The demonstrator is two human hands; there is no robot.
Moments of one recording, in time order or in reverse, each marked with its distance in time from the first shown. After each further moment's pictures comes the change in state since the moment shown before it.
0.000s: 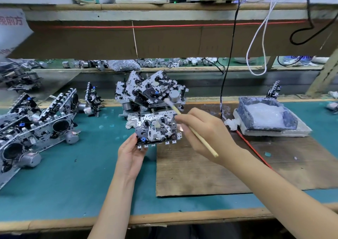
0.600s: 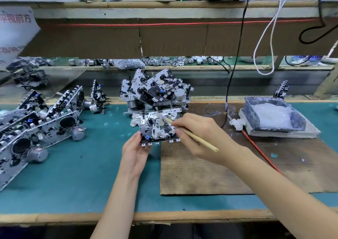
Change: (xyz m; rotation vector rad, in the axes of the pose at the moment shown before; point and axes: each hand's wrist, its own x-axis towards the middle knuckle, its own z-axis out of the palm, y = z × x) left_hand -0.003 0.001 0.003 -0.021 -0.024 0.001; right_hand 0.007 -0.008 0.005 0.197 -0.112 -0.053
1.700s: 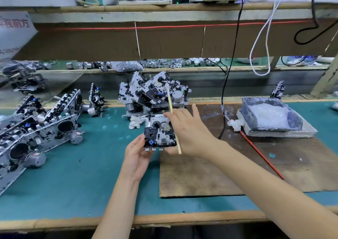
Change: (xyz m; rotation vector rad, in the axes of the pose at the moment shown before) left_hand -0.002 -0.003 0.002 0.031 -0.043 -0.042; right_hand 0.018 0.022 0.028 -0.484 -0.411 0.228
